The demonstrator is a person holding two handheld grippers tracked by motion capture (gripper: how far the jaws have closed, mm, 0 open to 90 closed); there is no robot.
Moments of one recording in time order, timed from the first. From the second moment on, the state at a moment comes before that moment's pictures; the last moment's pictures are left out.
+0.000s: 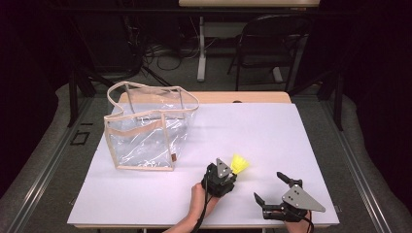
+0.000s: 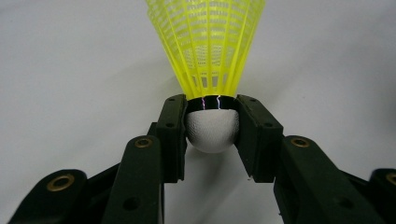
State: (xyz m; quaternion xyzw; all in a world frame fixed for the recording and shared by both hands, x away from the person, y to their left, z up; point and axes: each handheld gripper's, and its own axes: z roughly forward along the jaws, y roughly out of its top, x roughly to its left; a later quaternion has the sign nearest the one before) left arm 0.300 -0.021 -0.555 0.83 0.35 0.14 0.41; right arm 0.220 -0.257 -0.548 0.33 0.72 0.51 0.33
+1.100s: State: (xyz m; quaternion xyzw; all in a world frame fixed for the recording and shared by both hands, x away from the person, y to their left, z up) left arm 0.305 0.011 -0.541 0.83 0.34 0.15 0.42; right arm 0.220 -0.257 -0.549 0.33 0.72 0.51 0.33
